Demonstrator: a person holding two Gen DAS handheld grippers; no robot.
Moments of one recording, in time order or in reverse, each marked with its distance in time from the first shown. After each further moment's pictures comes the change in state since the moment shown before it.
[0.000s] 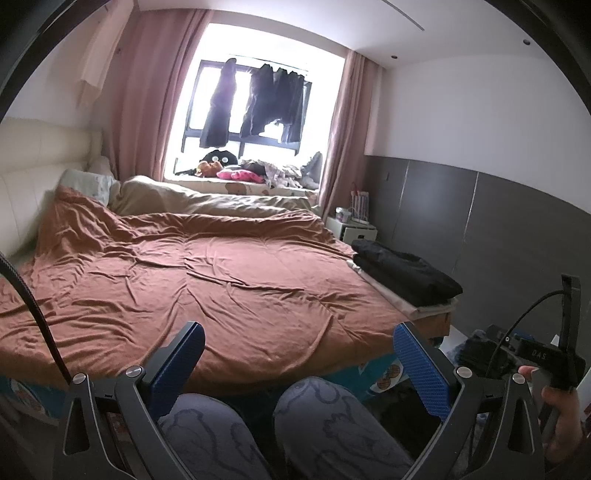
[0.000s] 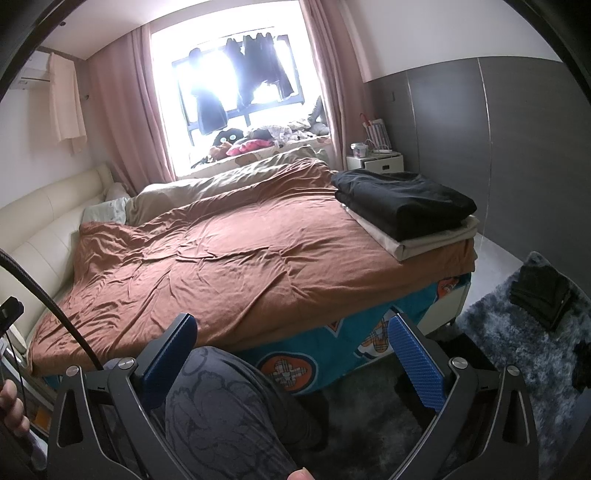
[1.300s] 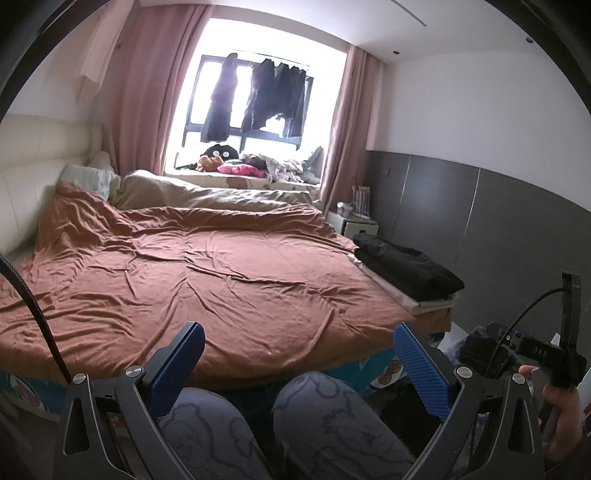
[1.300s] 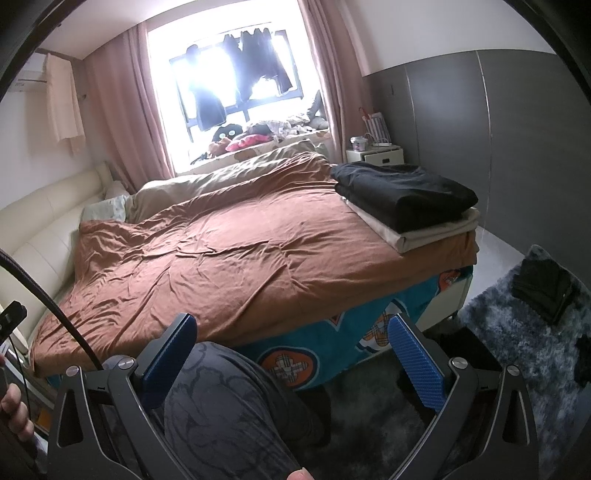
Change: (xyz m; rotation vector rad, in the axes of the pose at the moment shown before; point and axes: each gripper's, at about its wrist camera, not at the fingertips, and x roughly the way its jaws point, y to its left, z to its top) left arm 0.004 0.001 -0.007 -0.003 0.016 0.002; right arm -0.001 0.007 0.000 0.015 0.019 -0.001
